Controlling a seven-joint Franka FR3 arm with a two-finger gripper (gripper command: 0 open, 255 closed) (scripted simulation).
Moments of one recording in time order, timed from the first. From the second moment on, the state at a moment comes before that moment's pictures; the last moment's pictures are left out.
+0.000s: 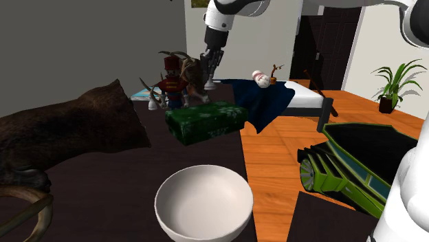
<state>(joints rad) -0.19 0.00 0.07 -1.58 -0.04 1.88 -0.22</state>
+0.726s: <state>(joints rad) -0.21 0.04 0.06 -1.65 -0.04 2.00 -0.25</state>
